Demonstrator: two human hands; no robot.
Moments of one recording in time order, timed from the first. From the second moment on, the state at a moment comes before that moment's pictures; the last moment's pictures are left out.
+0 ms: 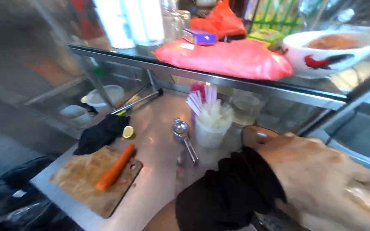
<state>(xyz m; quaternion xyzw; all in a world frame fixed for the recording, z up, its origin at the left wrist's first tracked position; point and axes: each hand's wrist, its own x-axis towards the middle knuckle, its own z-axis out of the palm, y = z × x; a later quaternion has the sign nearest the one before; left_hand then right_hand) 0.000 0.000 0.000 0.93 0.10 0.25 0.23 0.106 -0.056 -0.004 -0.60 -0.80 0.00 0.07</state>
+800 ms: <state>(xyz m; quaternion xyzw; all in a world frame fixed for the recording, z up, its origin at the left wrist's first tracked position) -0.323 -0.082 -0.233 0.66 0.72 0.22 -0.06 0.133 -0.081 0.035 -0.54 -0.81 -0.06 0.19</state>
